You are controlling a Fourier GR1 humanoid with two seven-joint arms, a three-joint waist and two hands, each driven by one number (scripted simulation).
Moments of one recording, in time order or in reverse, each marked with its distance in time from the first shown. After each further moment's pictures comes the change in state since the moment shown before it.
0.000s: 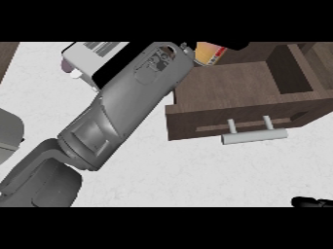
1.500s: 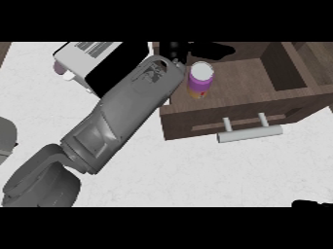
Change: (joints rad) left arm 0.071 0.000 -0.119 0.035 0.157 0.159 -0.114; right arm -0.029 -0.064 0.034 -0.097 0.135 0.007 -0.034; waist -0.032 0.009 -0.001
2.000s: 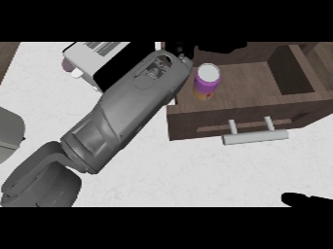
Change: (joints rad) left arm -0.029 0.000 0.013 -0.041 0.081 0.019 -0.020; right arm -0.034 -0.068 0.086 -0.021 0.250 -0.003 -0.067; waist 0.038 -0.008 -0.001
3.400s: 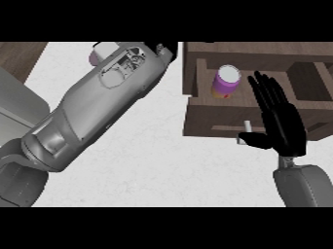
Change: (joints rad) left arm 0.080 0.155 -0.027 -0.271 -0.075 0.031 0.191; right arm -0.304 0.021 0.201 0.747 0.767 -0.432 -0.094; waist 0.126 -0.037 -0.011
